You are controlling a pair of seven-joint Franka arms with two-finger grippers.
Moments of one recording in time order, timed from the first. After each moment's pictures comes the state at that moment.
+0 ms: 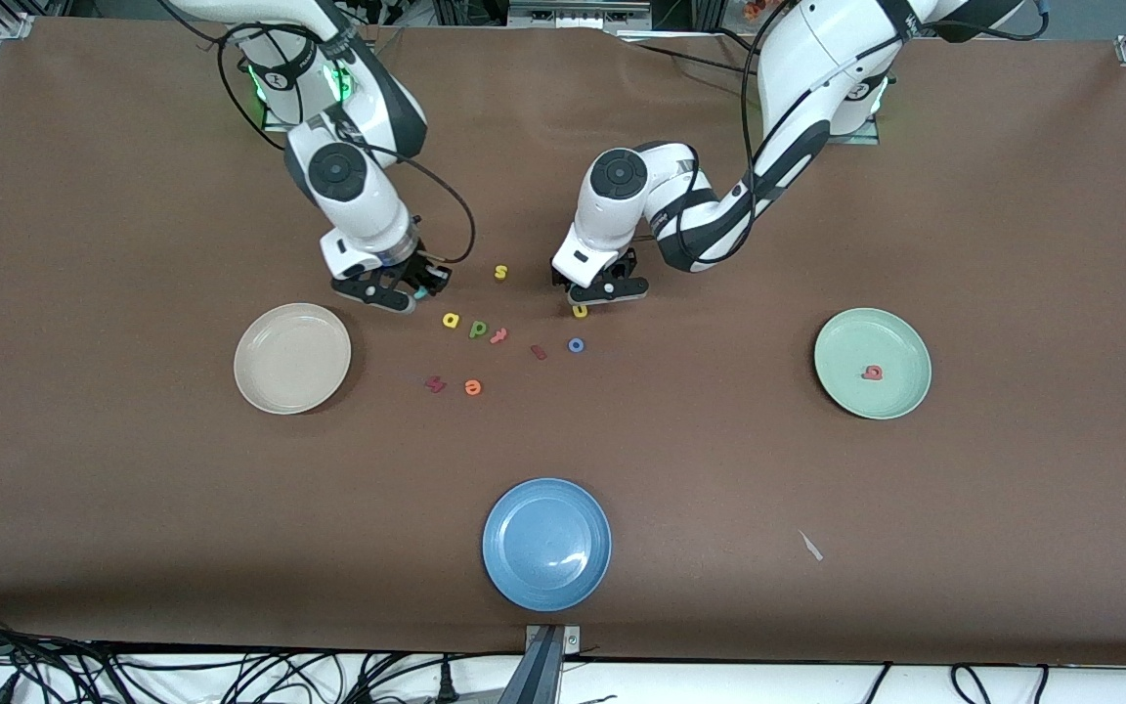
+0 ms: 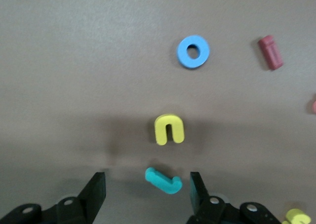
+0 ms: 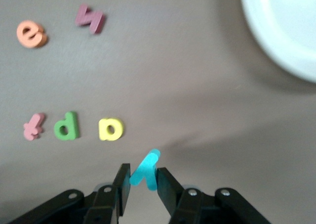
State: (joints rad) left arm -0.25 0.70 -0.61 -1.93 0.47 2.53 -1.32; right arm 0.21 0.24 0.31 -2.30 -0.05 2.54 0.83
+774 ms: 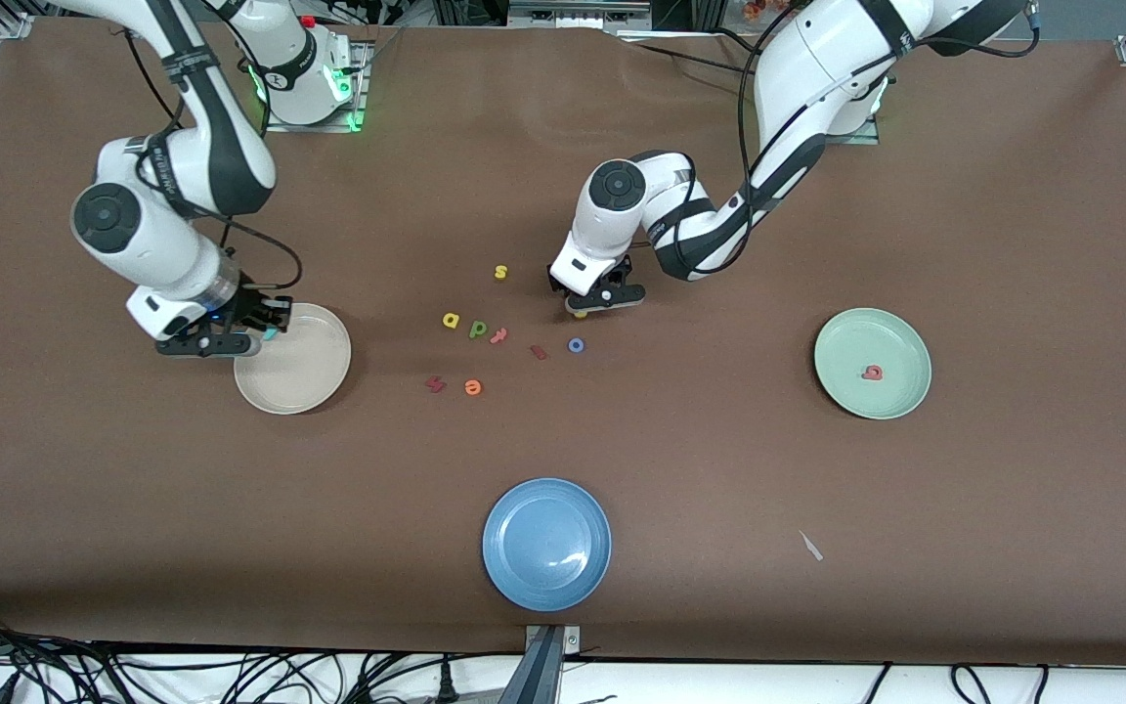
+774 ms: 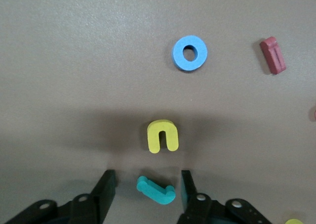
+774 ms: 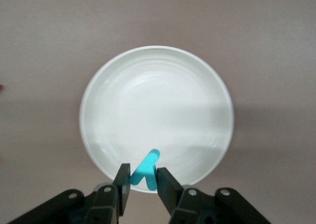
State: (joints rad) left arm -0.25 0.74 -0.61 -1.90 0.47 2.53 -1.33; right arm -0.08 0.19 0.19 -2.19 -0.05 2.34 0.08
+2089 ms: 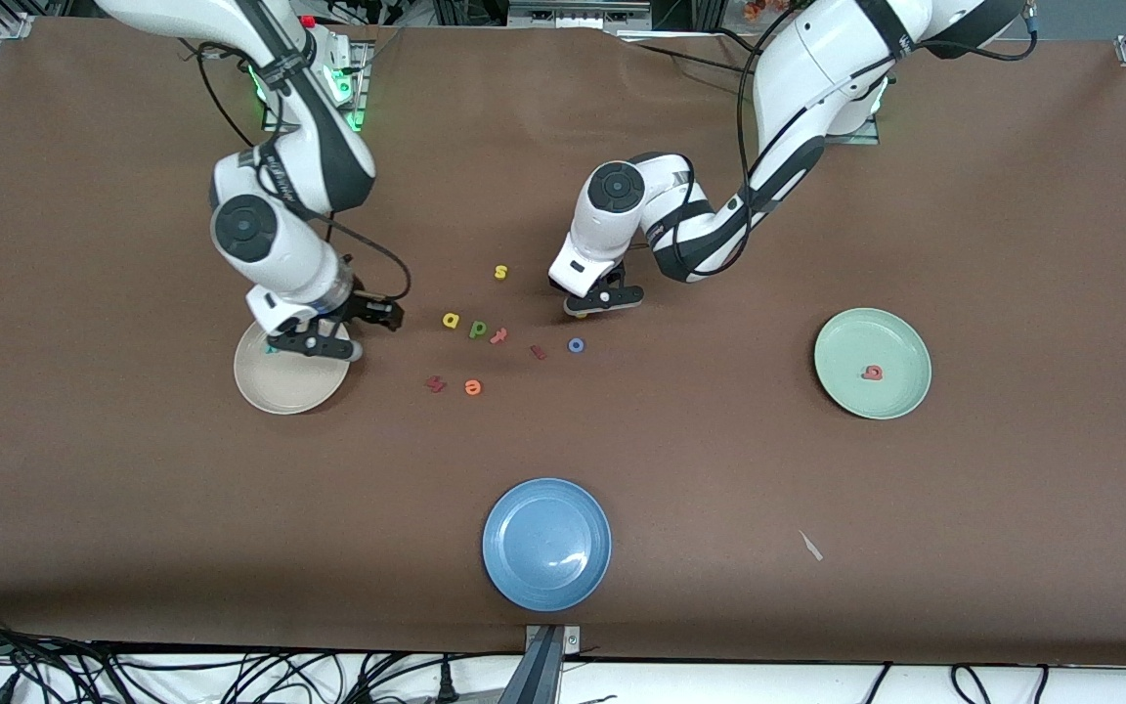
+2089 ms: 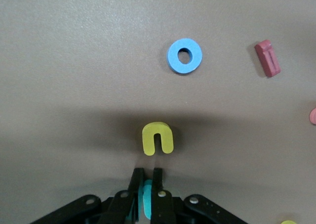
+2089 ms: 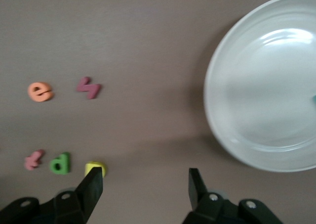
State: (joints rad) left arm -0.25 0.75 -0.61 -1.88 0.47 2.53 -1.33; right arm 0.22 0.32 0.20 -2.07 0.02 2.35 0.58
